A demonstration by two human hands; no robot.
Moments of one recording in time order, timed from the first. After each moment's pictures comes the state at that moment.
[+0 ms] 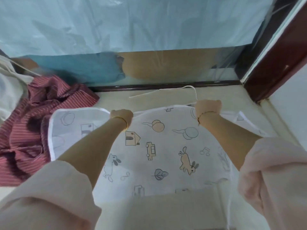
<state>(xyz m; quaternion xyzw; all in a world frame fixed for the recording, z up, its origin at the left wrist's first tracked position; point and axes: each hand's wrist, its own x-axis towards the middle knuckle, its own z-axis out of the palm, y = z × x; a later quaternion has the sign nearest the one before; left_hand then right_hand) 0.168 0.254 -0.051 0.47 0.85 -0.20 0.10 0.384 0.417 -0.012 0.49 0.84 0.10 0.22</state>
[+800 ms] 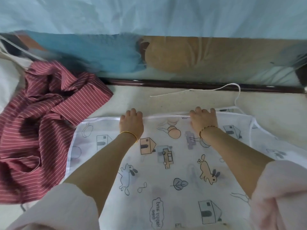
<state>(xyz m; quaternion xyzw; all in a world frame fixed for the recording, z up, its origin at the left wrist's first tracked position) 0.090 0.263 -0.157 0.42 0.90 -0.05 0.04 0.257 0.440 -0.133 0.32 0.93 0.06 0.18</state>
